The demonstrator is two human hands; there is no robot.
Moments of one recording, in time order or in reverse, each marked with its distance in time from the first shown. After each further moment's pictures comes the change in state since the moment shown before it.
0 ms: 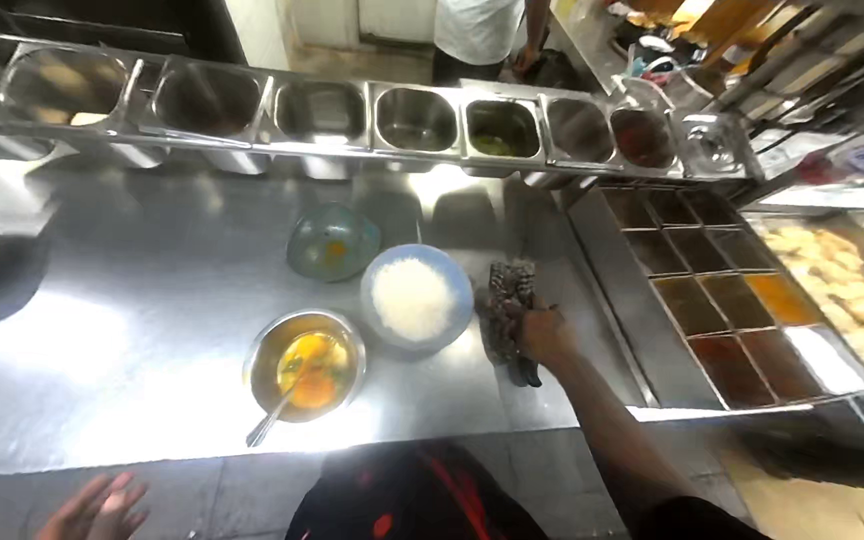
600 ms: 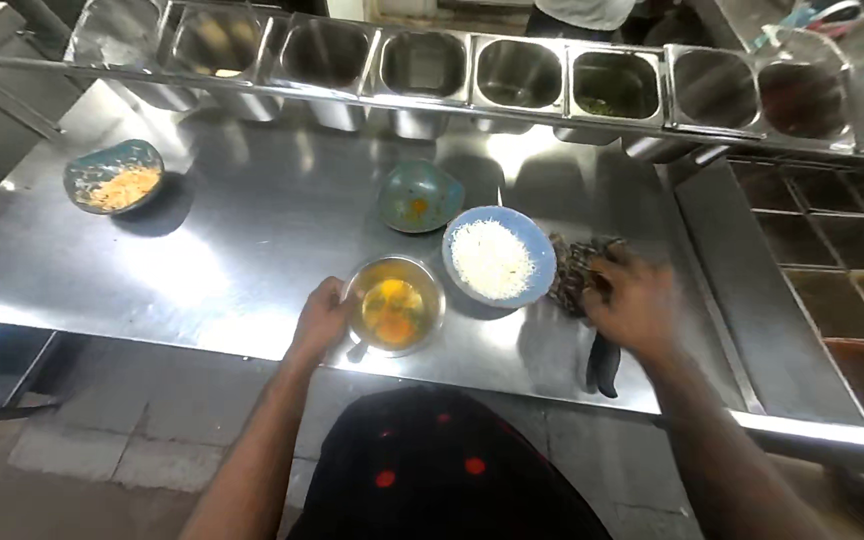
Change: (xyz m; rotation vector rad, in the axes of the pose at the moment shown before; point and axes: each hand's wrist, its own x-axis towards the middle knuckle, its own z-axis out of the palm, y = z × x) left_hand 0.081 0.055 0.140 0.339 -0.367 -0.026; right_hand -0.046 -0.038 -0.010 0.164 0.401 -0.334
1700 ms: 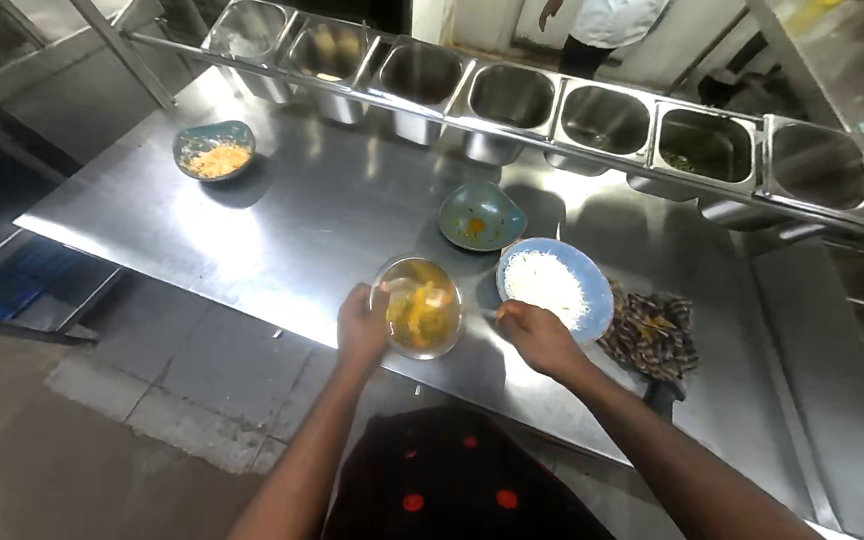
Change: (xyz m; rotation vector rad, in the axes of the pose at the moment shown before) left_hand -0.034 -0.001 0.009 -0.253 0.438 0.035; right_hand 0.020 -0.165 0.045 0.314 -0.624 -0.131
